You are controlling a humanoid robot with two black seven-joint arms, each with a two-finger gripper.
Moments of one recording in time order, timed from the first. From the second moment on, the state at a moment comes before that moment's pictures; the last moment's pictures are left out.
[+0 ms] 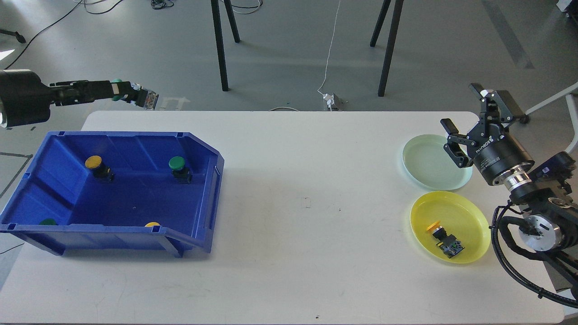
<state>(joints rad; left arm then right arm) -1.03 1.09 -0.37 -1.25 1.10 -0.49 -0.49 0.39 -0.67 0.75 1.28 -0.30 0.06 0.49</state>
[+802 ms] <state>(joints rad) -0.97 0.50 -0.38 -1.05 0.69 -0.49 -0.49 0.71 -0.45 0.47 1.22 -0.44 0.06 0.49</state>
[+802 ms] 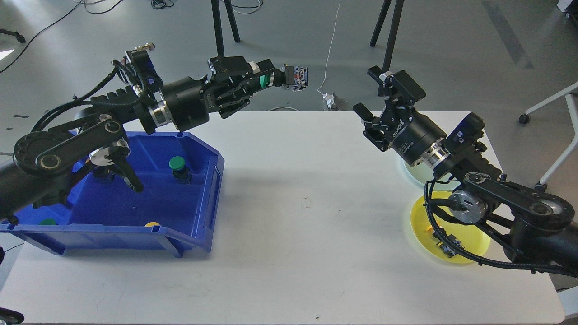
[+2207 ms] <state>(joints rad) -0.96 0.50 -0.37 -1.03 0.61 -0.49 -0.49 0.89 -0.06 0.43 0.98 -0.51 -0.01 0.49</state>
